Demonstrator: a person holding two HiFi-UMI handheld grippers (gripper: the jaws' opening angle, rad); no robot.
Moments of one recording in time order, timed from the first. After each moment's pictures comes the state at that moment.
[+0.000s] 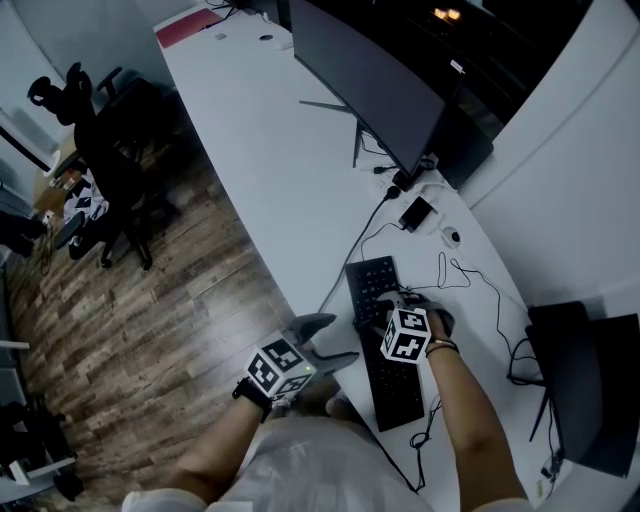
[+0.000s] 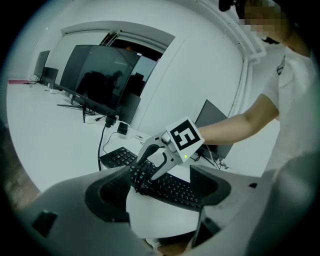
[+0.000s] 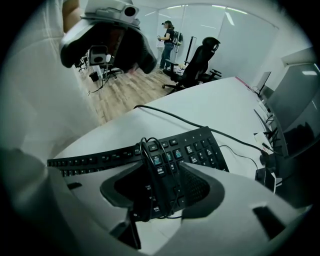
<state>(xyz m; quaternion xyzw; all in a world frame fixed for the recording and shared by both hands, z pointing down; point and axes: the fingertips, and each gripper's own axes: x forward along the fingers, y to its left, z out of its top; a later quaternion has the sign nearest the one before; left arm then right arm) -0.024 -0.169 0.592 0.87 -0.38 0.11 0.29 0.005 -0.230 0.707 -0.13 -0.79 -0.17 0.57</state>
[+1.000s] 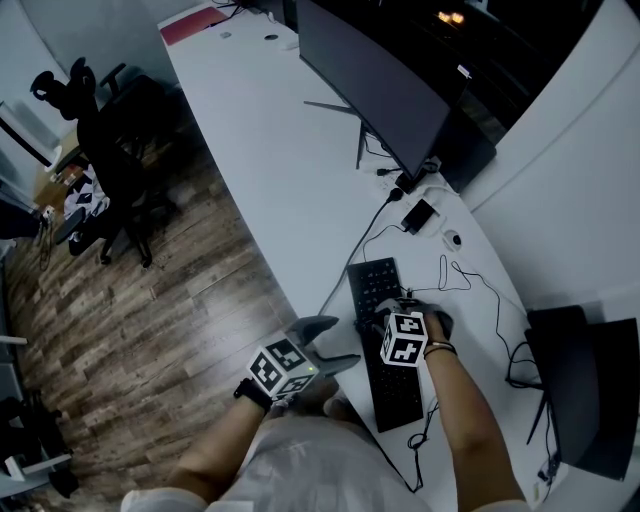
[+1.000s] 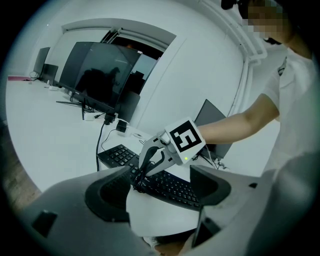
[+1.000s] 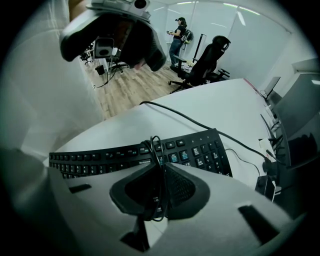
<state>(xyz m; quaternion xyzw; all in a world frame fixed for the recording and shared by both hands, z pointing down) -0.021 -0.164 0.595 0.87 -0.37 0.11 0.30 0.007 -0.220 0.712 -0.16 -0.77 -0.19 0.59</state>
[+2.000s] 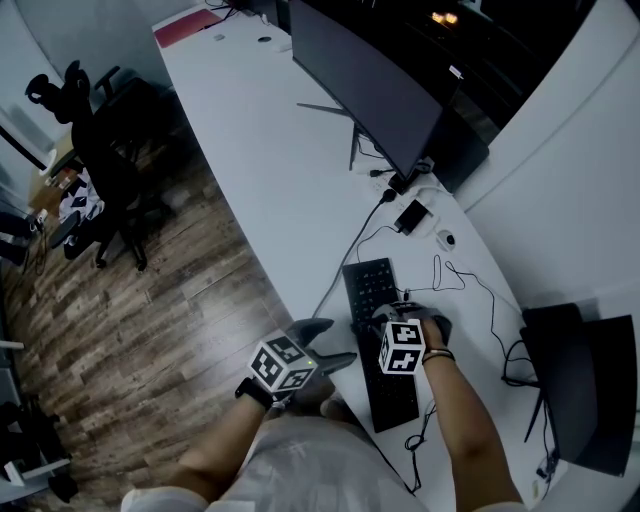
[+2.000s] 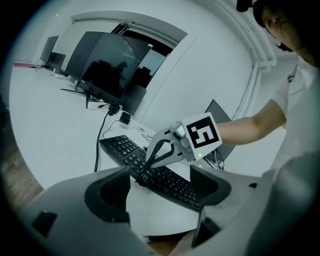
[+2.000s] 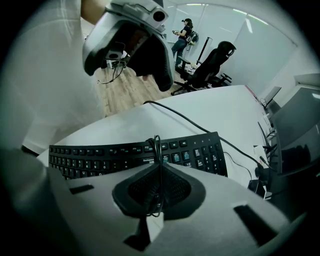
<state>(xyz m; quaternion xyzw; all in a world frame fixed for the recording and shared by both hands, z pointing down) -0.019 -0.165 0.616 0.85 -0.37 0.11 0.35 0.014 -0.216 0.702 -0.16 -0.76 -0.24 0.58</state>
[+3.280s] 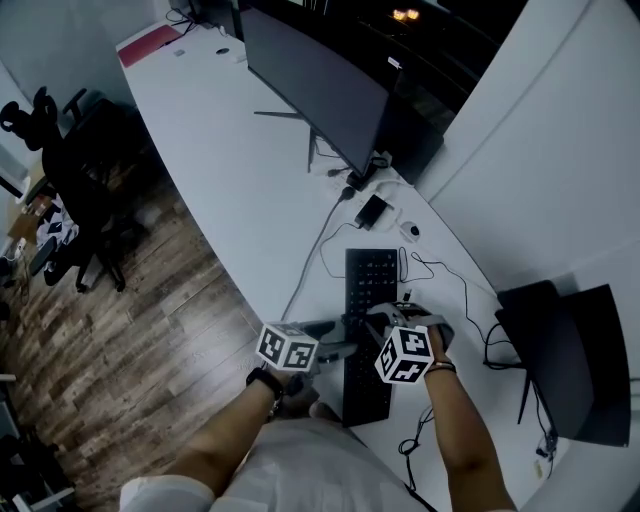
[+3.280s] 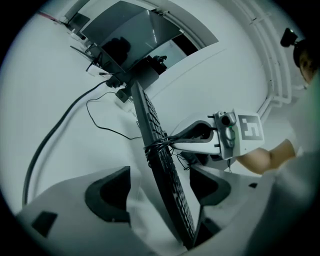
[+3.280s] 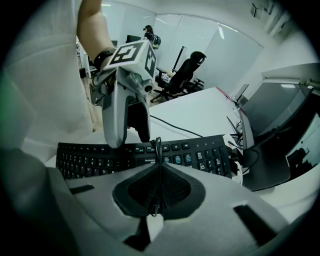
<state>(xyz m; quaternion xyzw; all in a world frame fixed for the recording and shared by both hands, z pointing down) 0.052 -0.199 0.657 0.82 -0.31 0.03 0.48 0.056 -0.235 0.632 -0.03 -0.81 -0.22 0.54</state>
